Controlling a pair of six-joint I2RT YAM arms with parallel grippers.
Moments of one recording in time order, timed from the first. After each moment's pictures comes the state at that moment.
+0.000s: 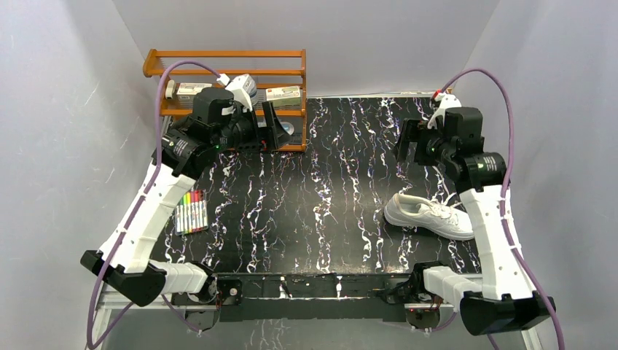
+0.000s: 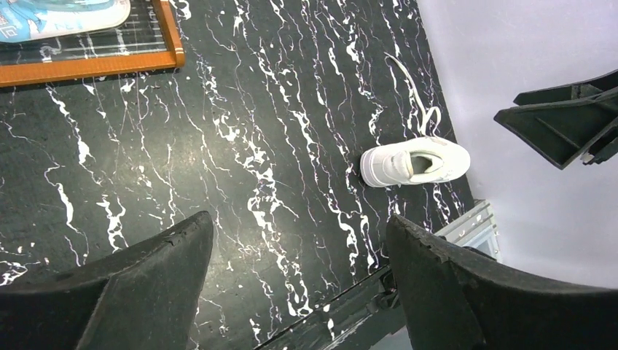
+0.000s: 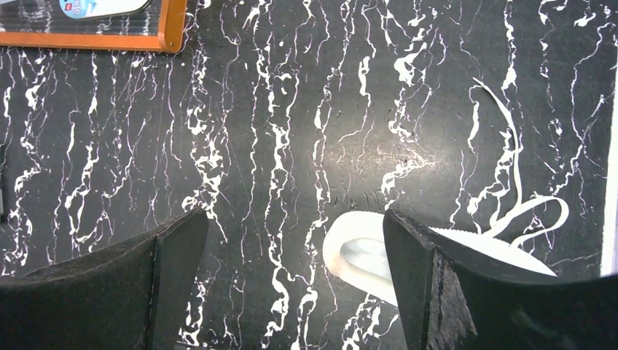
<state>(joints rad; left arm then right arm) -0.53 1.29 1.64 -0.87 0.14 -0.50 0.14 1.05 1.32 -0.88 -0.12 0.19</state>
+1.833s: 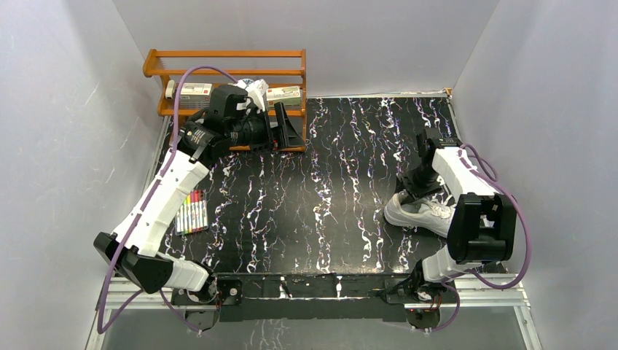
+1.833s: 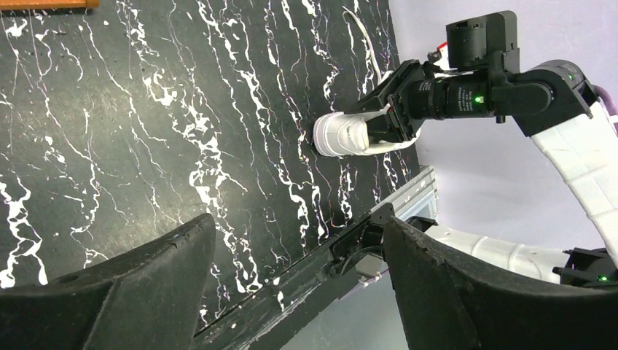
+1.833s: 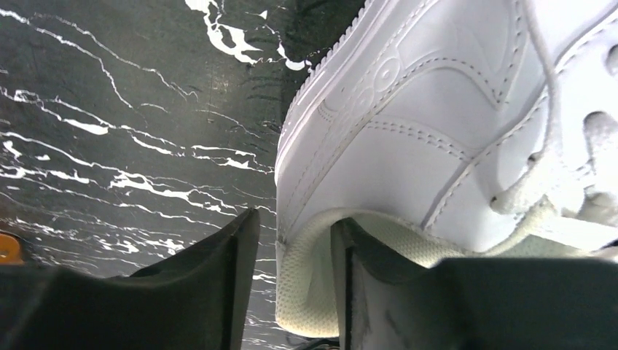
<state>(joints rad) -0.52 1.38 1.62 -0.84 0.33 -0.63 0.02 1.52 1.12 -1.08 -0.01 1.15</state>
